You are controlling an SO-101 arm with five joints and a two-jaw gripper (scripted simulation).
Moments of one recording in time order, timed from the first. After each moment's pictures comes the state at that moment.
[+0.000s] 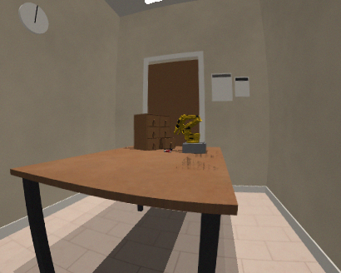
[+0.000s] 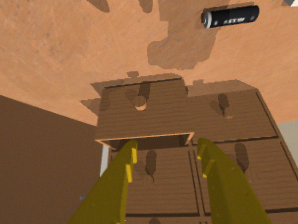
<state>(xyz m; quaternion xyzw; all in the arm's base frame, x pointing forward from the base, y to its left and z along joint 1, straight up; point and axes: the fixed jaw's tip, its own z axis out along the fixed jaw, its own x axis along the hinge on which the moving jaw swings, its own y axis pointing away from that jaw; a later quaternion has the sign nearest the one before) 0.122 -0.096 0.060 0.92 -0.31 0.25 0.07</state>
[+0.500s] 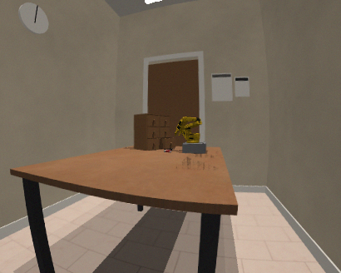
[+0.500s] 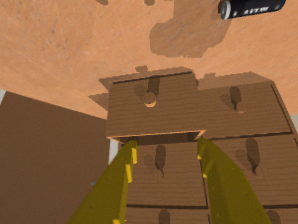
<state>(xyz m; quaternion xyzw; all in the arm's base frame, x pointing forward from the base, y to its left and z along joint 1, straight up) 0.115 -0.102 0.054 0.90 -0.32 0.28 0.10</state>
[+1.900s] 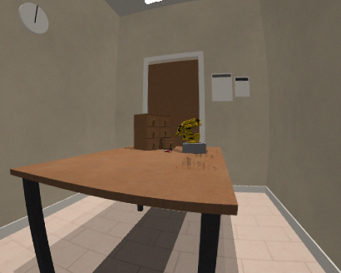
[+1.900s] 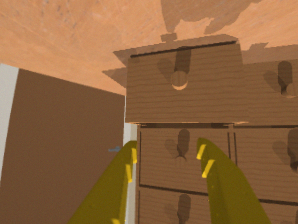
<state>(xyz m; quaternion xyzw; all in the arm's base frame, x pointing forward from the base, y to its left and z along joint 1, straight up) 0.118 -0.134 0.045 0.85 -0.34 0.37 0.17</state>
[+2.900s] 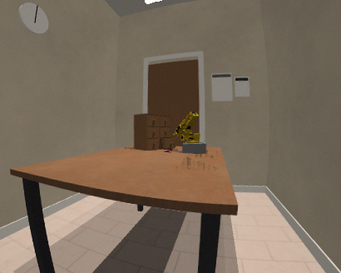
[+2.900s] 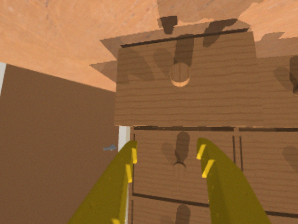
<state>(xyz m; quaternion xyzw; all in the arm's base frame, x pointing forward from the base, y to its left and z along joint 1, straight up) 0.140 -0.148 0.039 0.85 -0.33 0.38 0.17</state>
